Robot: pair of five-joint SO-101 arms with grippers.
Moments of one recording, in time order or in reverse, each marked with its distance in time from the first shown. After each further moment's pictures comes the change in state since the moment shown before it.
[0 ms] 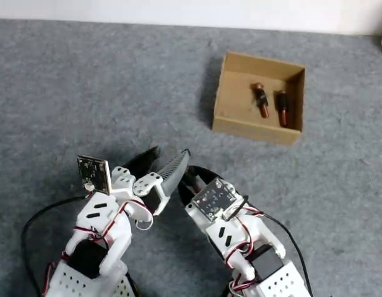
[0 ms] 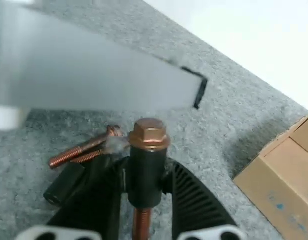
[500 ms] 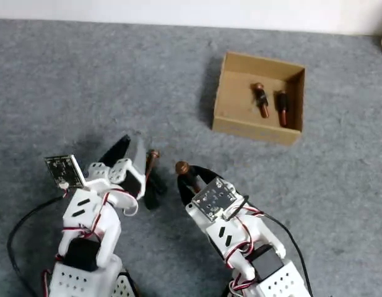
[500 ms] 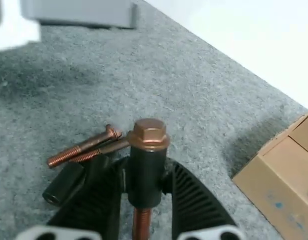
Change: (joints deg) left arm -13.5 -0.1 3.3 -7.0 5.7; right arm 0.3 0.0 0.0 0.0 0.0
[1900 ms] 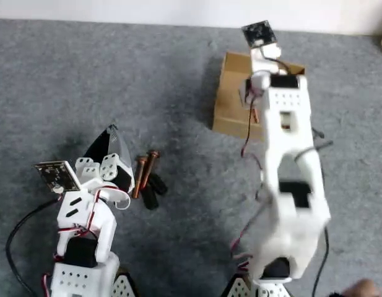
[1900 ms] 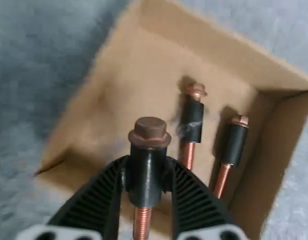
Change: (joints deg) left arm -5.8 0.1 2.5 -6.8 -6.6; right arm 33.7 129.6 -118.5 28.7 0.4
